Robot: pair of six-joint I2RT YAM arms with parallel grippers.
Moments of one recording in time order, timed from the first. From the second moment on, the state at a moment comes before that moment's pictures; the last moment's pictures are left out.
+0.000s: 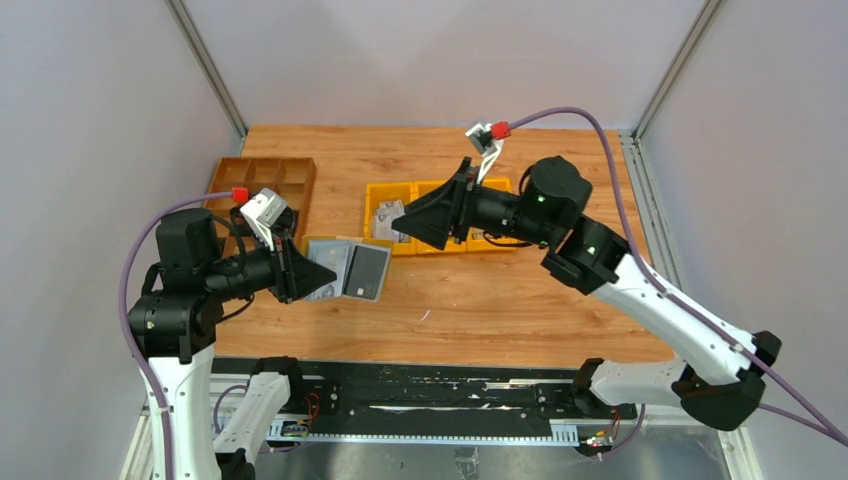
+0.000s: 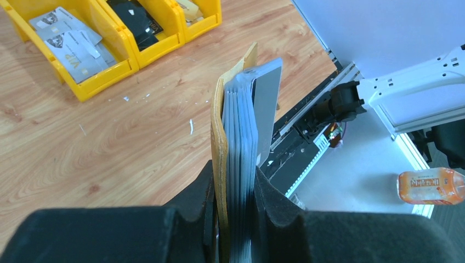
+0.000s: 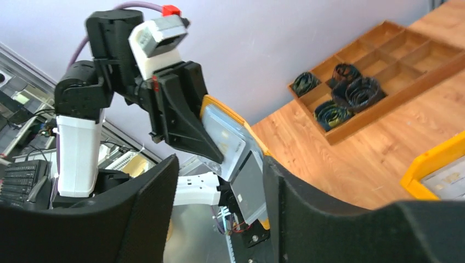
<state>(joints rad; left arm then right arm) 0.03 0.76 1.36 -1.21 0.91 -0.02 0.92 1.21 1.39 -0.12 -0.39 0.60</state>
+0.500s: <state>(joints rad) 0.03 0.76 1.39 -1.21 0.91 -0.03 1.13 1.35 1.32 -0.05 -0.43 0.68</state>
